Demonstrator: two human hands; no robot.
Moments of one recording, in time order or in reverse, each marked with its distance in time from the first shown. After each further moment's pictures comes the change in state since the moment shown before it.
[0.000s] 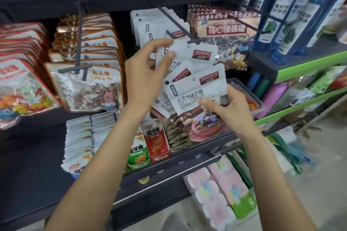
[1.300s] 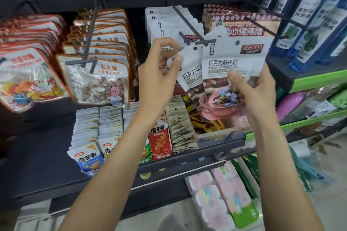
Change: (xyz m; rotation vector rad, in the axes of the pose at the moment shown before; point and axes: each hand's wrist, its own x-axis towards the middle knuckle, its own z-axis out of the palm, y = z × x) left_hand -0.015 0.013 0.012 -0.092 0.045 -0.042; right_hand 0.034 -0.012 -0.022 0.177 0.219 -0.089
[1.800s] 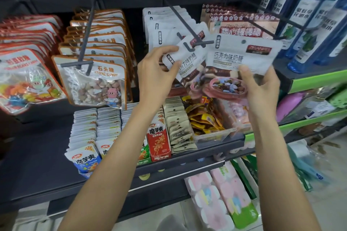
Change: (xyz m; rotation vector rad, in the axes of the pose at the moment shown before) left_hand 0.017 -0.035 0.010 0.191 0.048 -0.030; right_hand 0.010 0.014 -0.009 -0.061 0.148 -0.020
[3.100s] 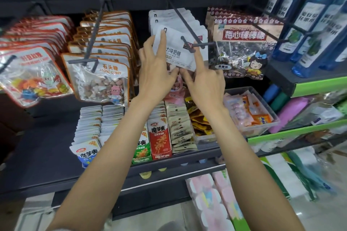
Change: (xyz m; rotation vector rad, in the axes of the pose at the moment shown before) left_hand 0.008 -0.006 -0.001 0.571 -0.174 0.025; right_hand 0.000 0.015 0.093 -0.986 -0.191 -0.391
